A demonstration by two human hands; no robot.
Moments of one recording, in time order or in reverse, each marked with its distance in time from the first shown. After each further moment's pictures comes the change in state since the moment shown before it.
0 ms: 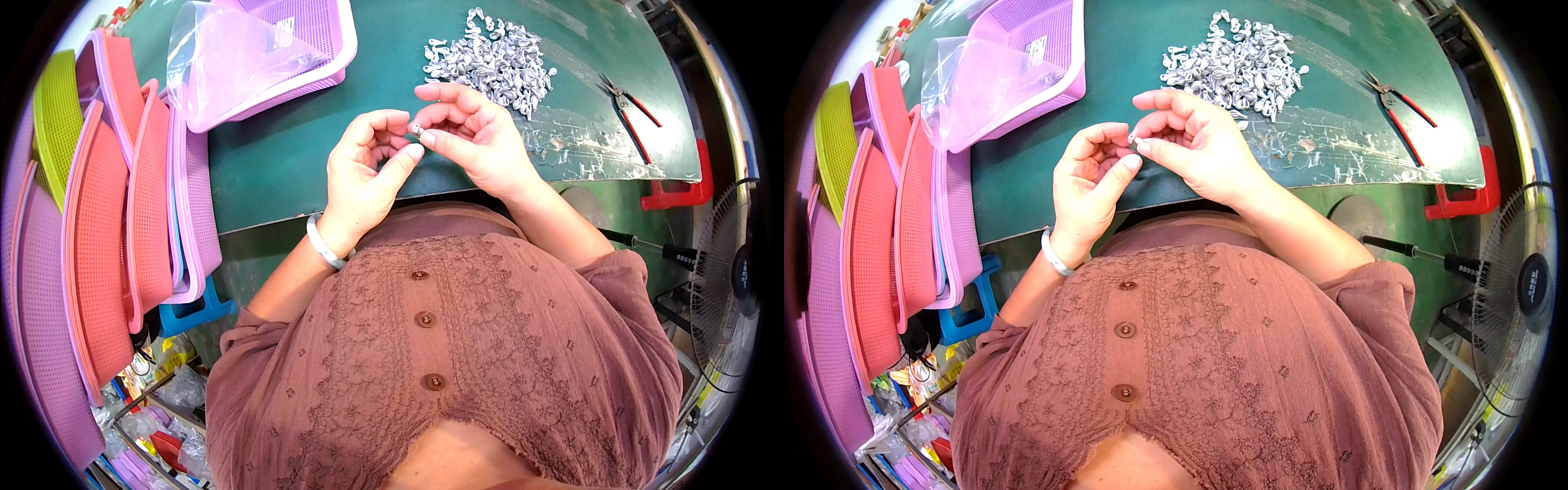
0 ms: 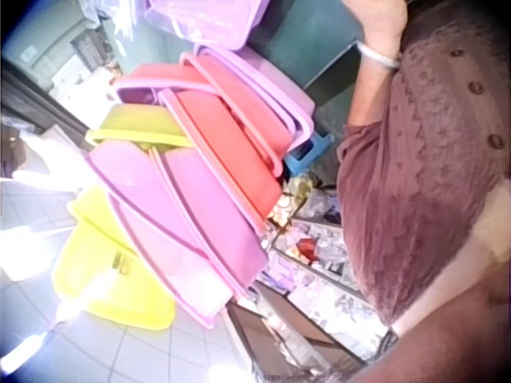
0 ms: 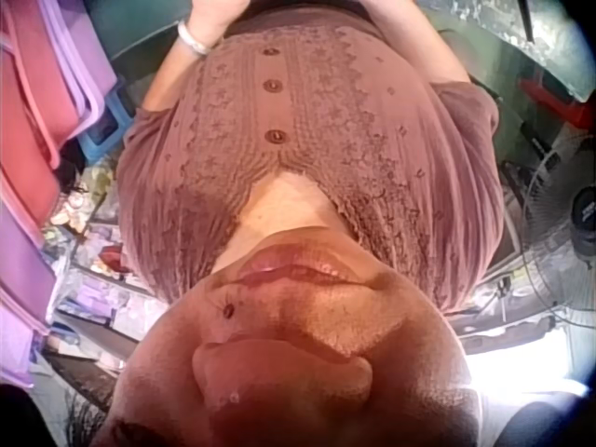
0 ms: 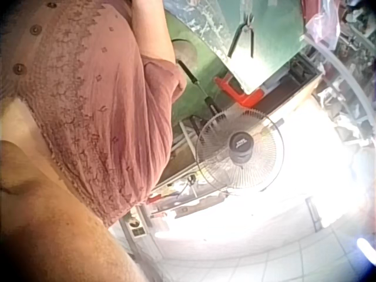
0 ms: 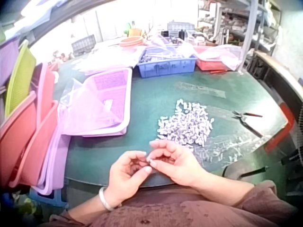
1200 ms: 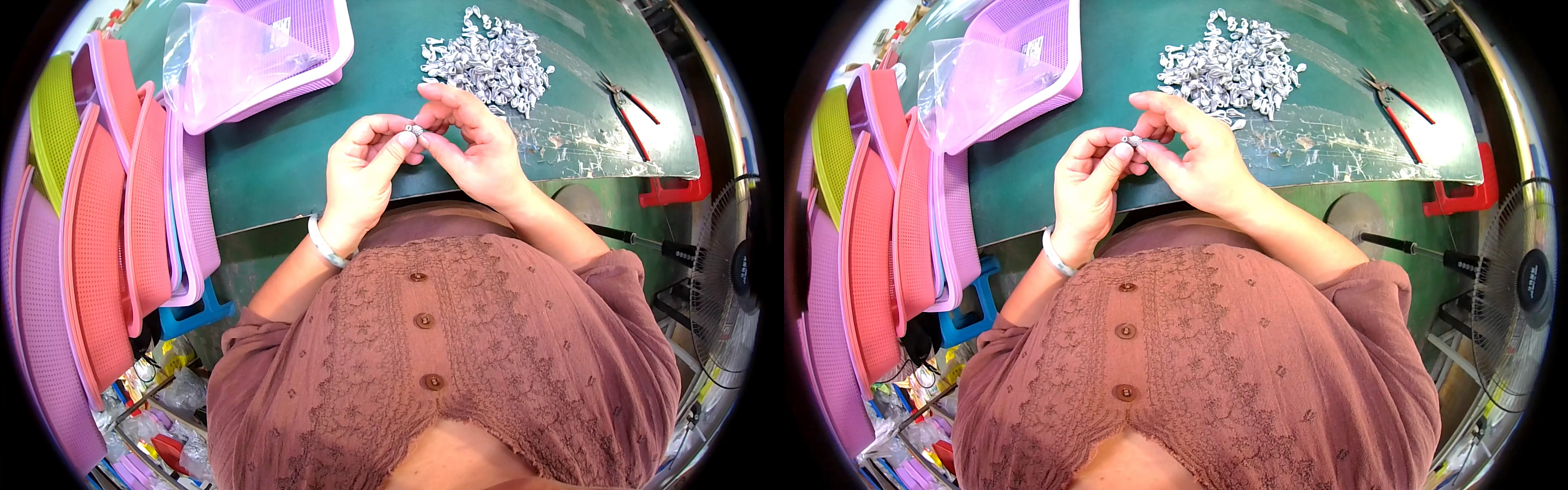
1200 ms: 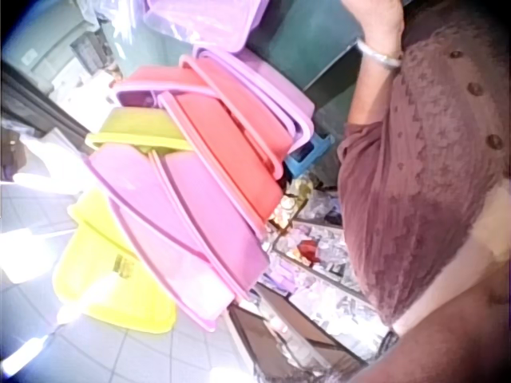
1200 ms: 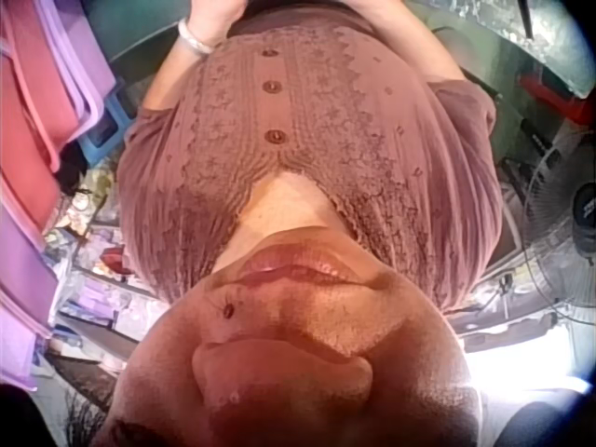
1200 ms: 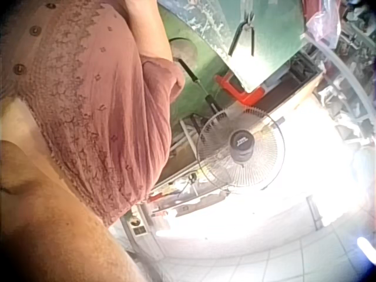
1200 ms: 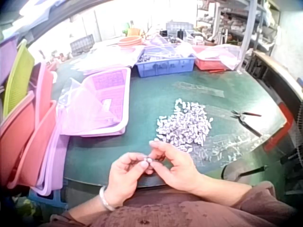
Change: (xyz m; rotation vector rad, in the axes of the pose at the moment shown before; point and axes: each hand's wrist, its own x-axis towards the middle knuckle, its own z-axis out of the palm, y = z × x) left_hand 0.002 -0.001 0.004 -0.242 0.038 -0.122; right_hand -0.002 0.010 0.004 -0.486 0.068 -0.440
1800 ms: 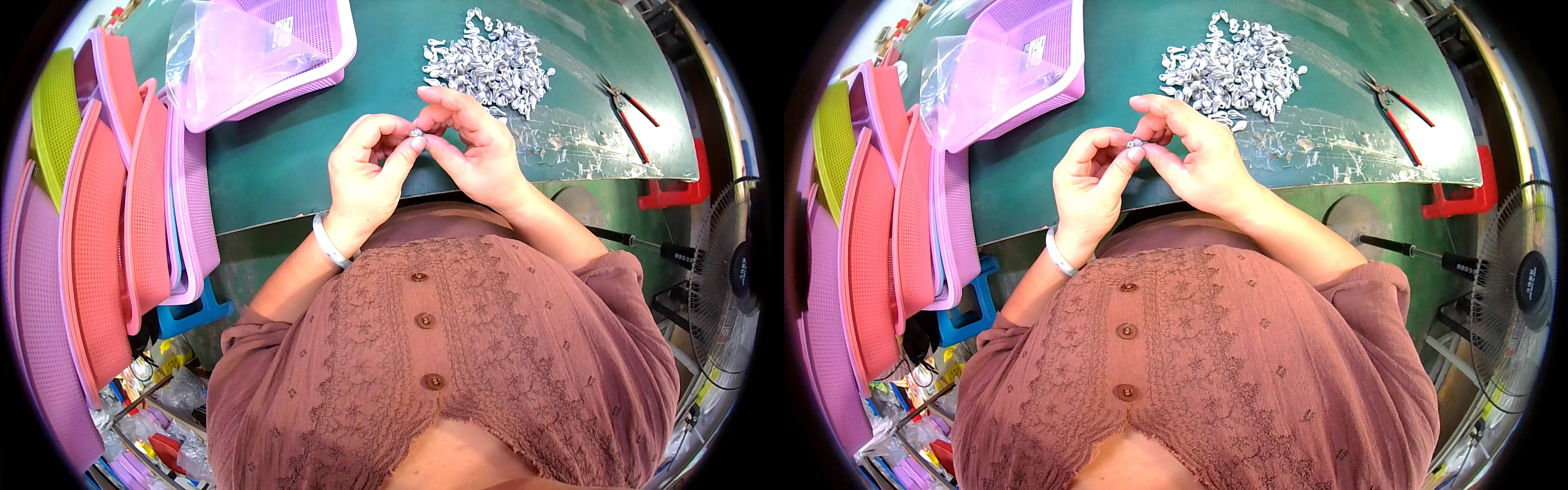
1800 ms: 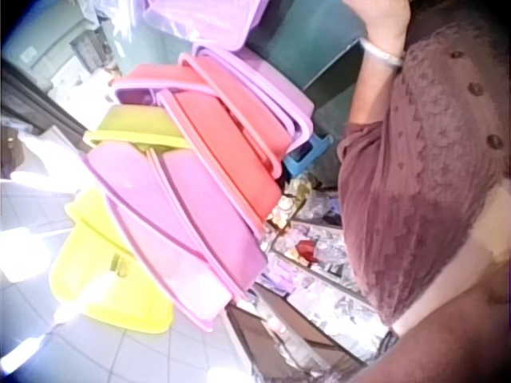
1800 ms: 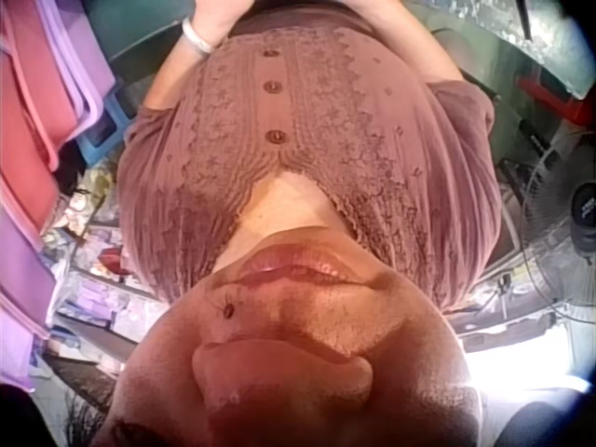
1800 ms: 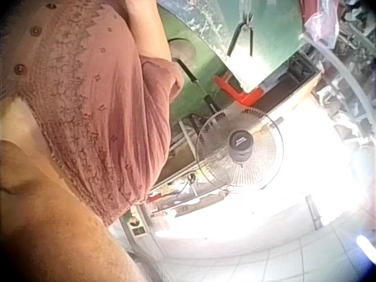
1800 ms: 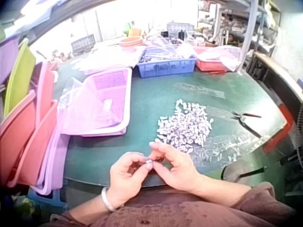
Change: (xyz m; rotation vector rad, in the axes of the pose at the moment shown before) left_hand 0.002 -0.005 -0.004 0.403 0.000 0.250; right_hand -0.001 0.003 0.000 -0.008 -0.017 -0.013
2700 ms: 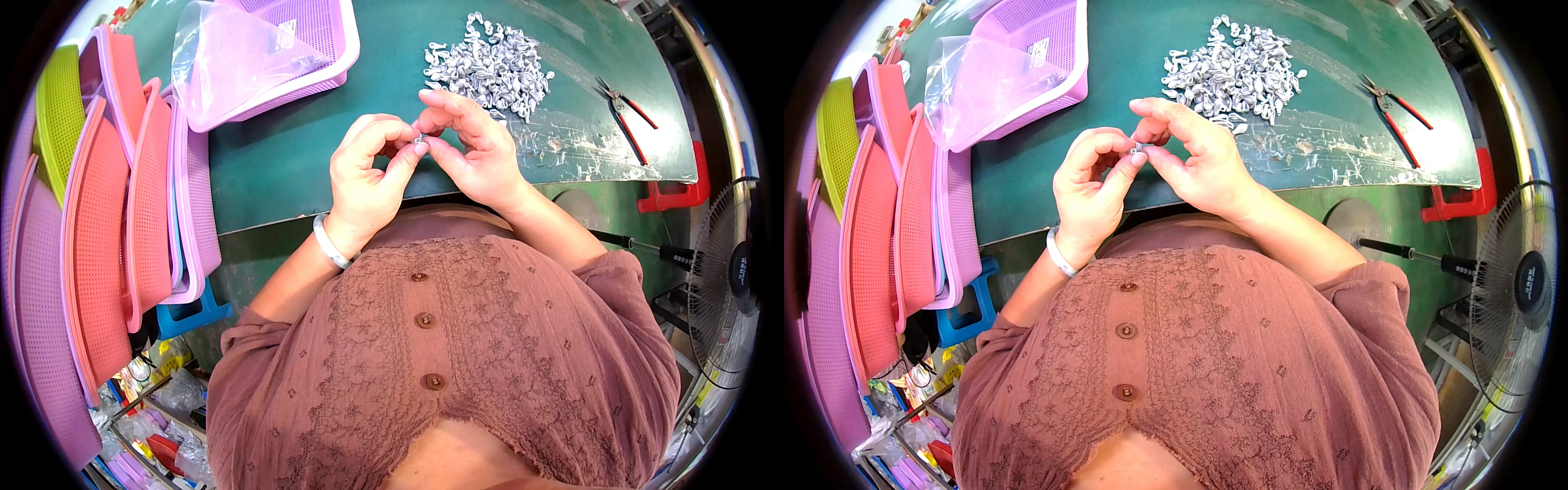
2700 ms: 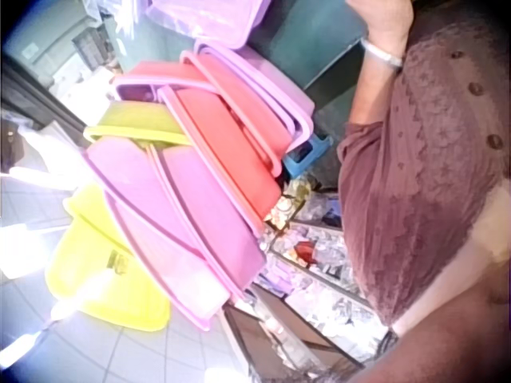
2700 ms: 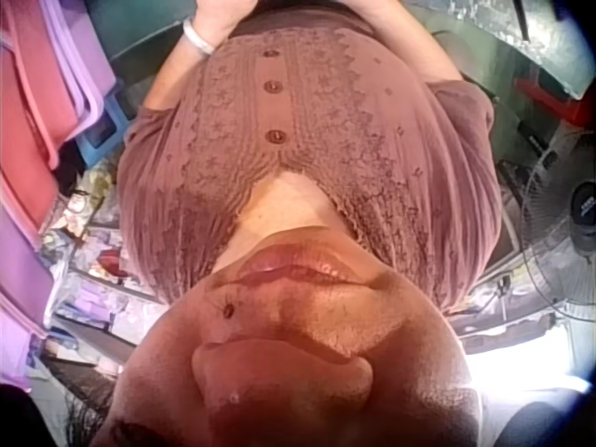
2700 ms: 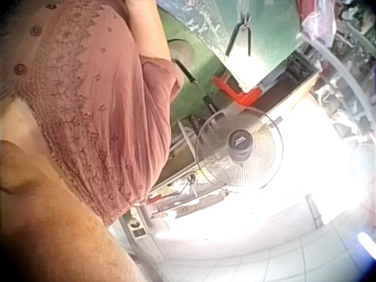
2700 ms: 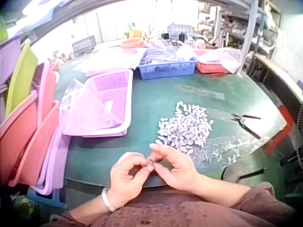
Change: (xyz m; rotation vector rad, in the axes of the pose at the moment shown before) left_hand 0.002 0.008 0.000 0.171 0.037 0.194; right_hand 0.001 0.000 0.002 -0.028 0.013 -0.048
